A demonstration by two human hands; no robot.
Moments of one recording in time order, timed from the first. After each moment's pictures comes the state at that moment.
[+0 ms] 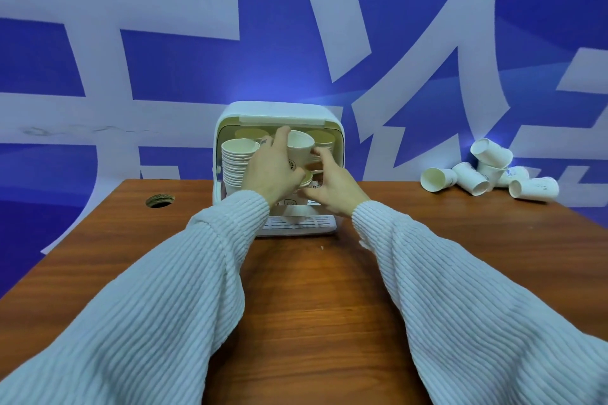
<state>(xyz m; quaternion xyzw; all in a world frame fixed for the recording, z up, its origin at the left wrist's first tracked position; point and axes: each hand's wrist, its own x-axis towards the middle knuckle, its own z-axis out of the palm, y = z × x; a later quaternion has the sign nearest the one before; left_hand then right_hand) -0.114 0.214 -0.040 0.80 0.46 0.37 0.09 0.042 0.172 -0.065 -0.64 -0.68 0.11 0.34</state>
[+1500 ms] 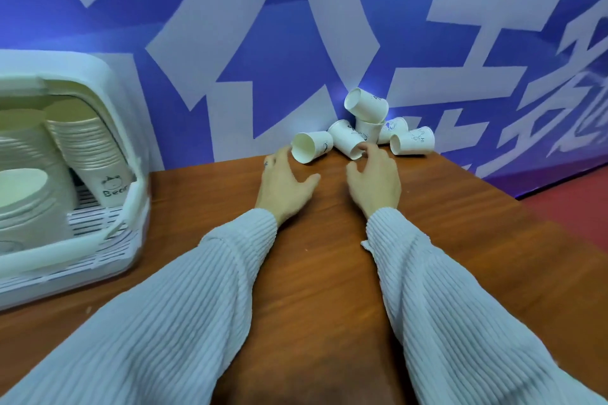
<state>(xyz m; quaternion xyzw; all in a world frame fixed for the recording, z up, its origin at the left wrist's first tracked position) 0.233 0.197 -0.142 0.79 0.35 0.31 0.39 0.382 0.106 -0.139 -0.84 -0.34 -0.09 0.41</state>
